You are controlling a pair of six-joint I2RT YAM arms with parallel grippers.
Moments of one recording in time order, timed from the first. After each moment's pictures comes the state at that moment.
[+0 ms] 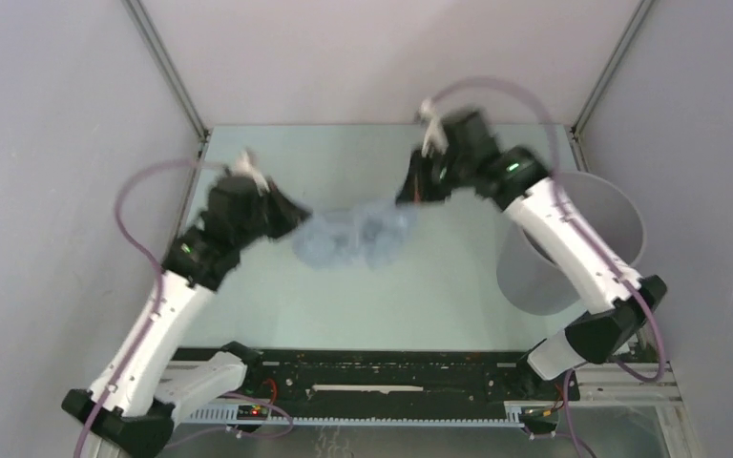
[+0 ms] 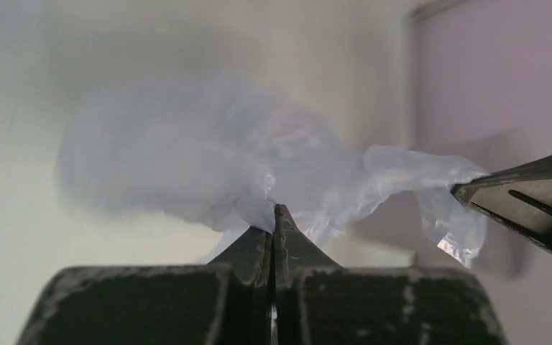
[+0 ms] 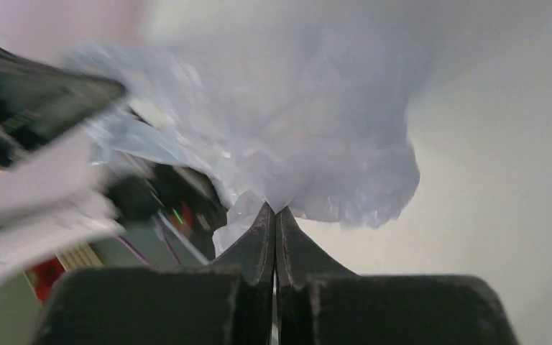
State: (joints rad) left arm -0.44 0.88 0.96 -0.69 0.03 -0.83; right arm 0.64 1.50 1.53 -0.90 -0.30 0.47
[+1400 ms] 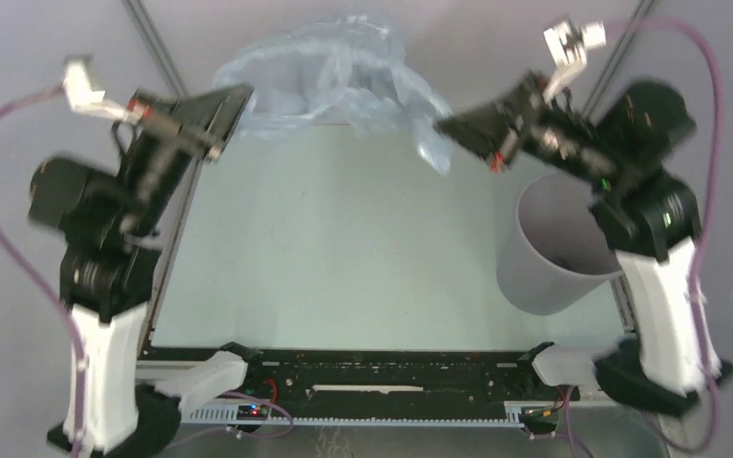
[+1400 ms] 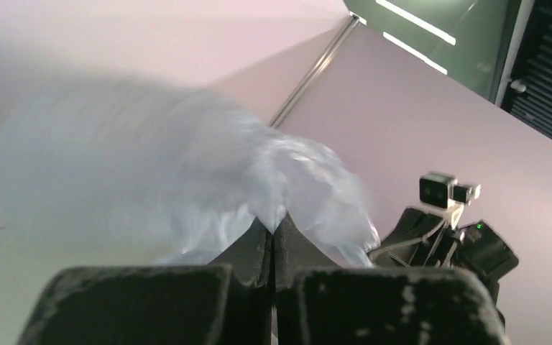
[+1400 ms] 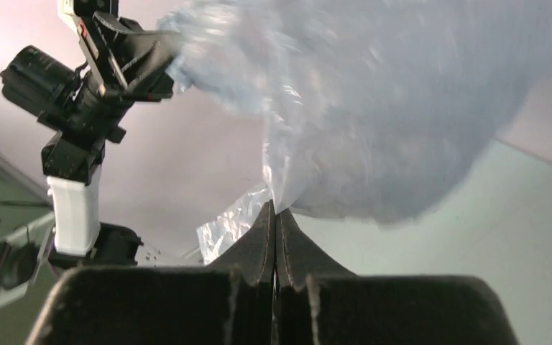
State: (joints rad) left arm -0.36 1.10 1.90 -0.42 0.16 -0.79; right arm 0.53 1.42 2.26 -0.73 -0.51 0.48
